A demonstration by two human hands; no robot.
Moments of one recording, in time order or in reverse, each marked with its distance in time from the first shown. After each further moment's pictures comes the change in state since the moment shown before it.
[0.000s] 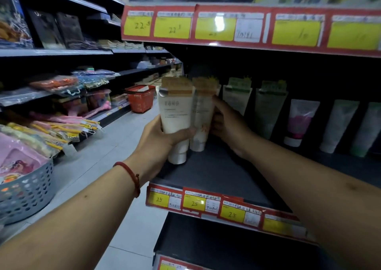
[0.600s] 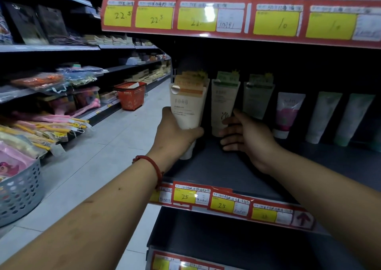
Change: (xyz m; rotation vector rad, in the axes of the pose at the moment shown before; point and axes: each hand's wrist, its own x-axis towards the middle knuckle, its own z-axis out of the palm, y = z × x) left_hand 0.015 -0.017 0.041 0.298 0.071 0.029; right_hand -0.044 0.019 -0.053 0.049 0.118 0.057
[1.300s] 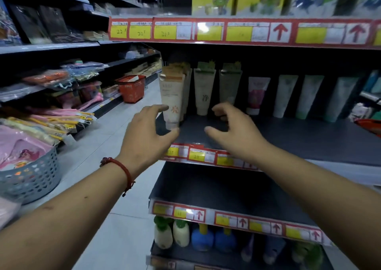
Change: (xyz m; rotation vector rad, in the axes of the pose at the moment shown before) left_hand -0.126 0.050 -0.045 0.580 0.009 0.197; right_hand -0.128 -0.017 -0.035 -0.776 -0.030 -0.427
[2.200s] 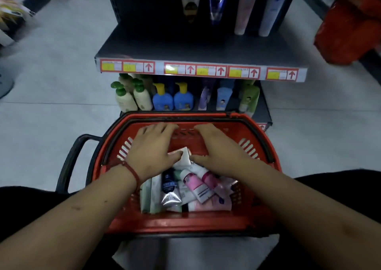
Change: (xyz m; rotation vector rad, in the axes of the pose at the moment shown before) left_hand -0.364 0.015 0.151 0.351 -0.717 0.162; right_hand -0.395 0.123 0.065 -0.159 -0.545 0.213
